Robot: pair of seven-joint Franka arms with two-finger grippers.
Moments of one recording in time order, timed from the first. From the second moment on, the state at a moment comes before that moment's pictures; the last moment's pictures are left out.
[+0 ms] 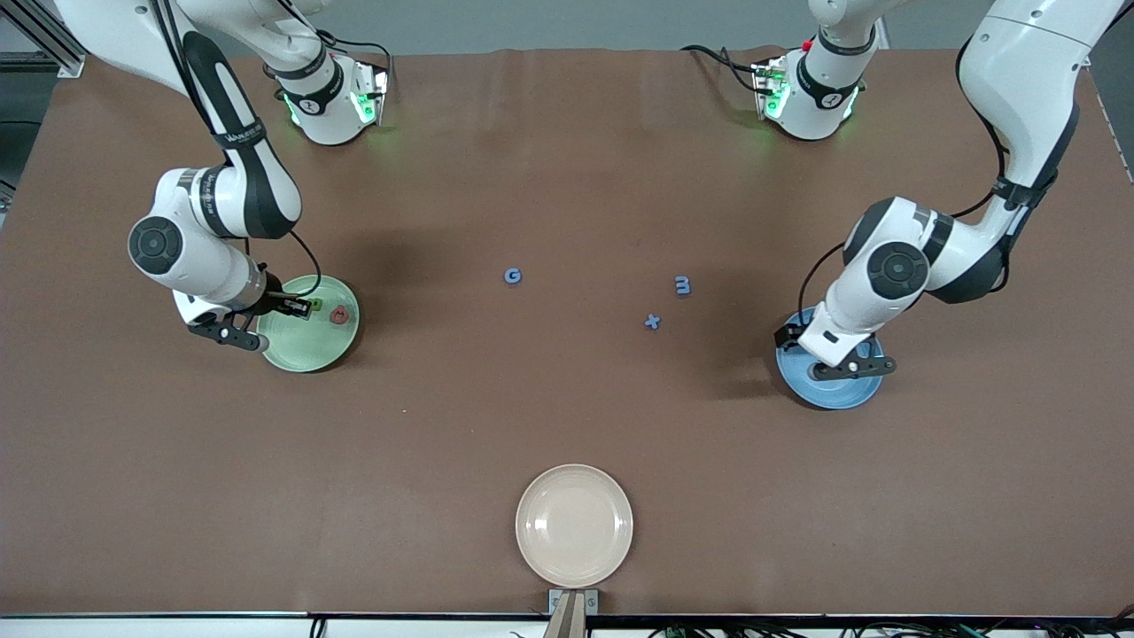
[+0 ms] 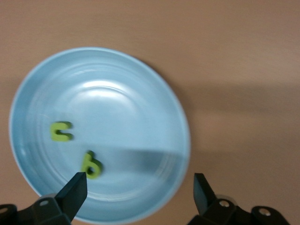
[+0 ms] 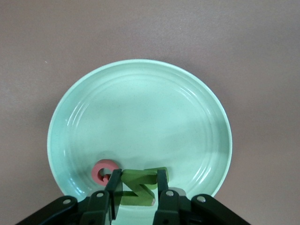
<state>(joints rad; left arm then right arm) 0.41 0.46 -0.69 -2.08 0.49 2.31 -0.62 0.15 0.21 -0.12 -2.33 0.05 2.45 0.26</state>
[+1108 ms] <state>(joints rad) 0.16 0.61 -0.79 -2.07 0.62 2.31 -1.12 0.09 0.32 -0.11 -2.36 -0.03 2.63 0.18</state>
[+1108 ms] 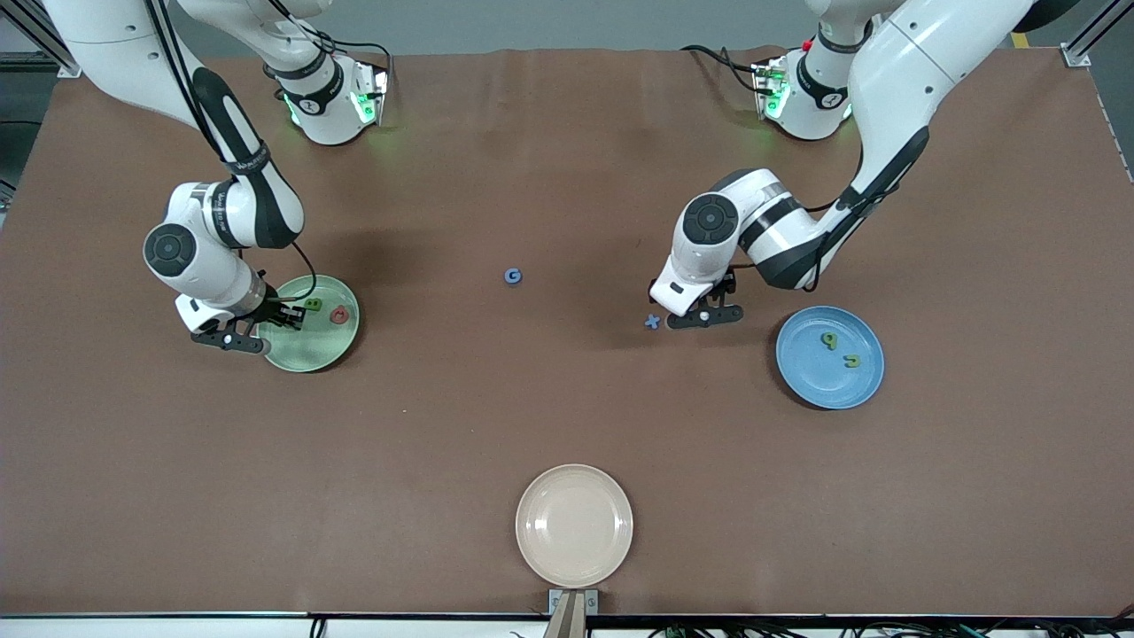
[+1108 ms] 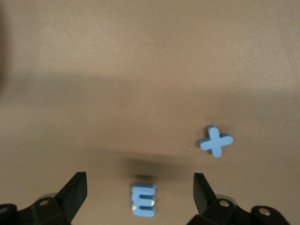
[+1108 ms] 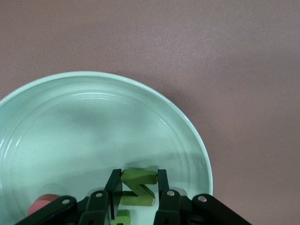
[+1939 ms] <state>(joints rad) 0.17 0.63 -0.79 -2.16 0.62 2.39 -1.18 0.33 0.24 -0.08 -2.29 -0.02 2.43 0.62</state>
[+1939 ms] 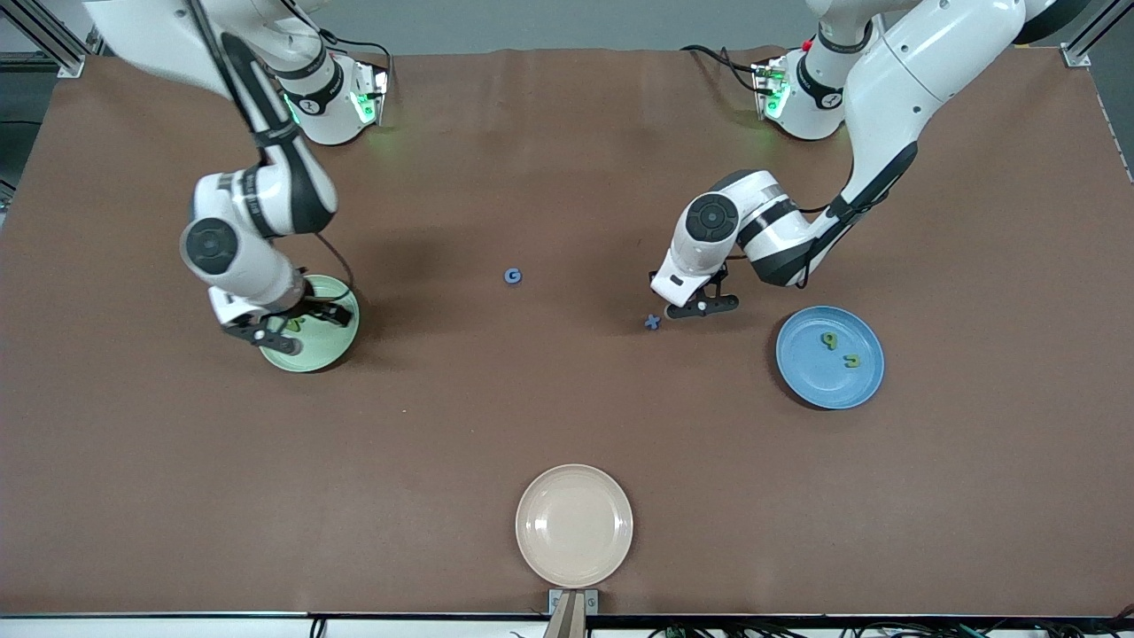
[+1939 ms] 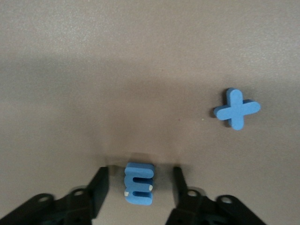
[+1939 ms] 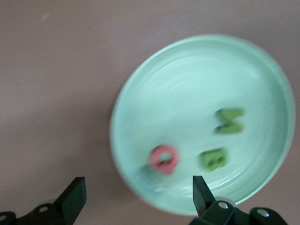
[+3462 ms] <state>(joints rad) 0.51 0.49 -0.93 -2.08 0.63 2.21 -0.89 0.86 0.46 -0.08 -2.14 0.10 2.58 1.37</state>
